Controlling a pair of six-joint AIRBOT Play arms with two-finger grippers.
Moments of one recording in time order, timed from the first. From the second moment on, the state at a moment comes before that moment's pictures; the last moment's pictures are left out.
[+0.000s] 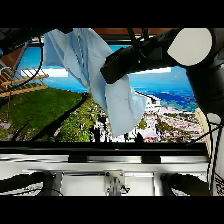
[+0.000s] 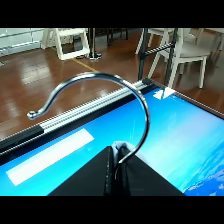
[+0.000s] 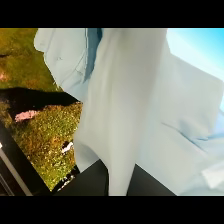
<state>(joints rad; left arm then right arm) -0.32 -1.37 1.84 0.74 -0.65 -0.88 0.60 -1.36 1.94 -1.28 1.28 1.34</state>
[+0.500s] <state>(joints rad) -0.30 -1.35 1.84 0.75 -0.62 -0.88 0.60 -1.36 1.94 -1.31 1.19 1.34</state>
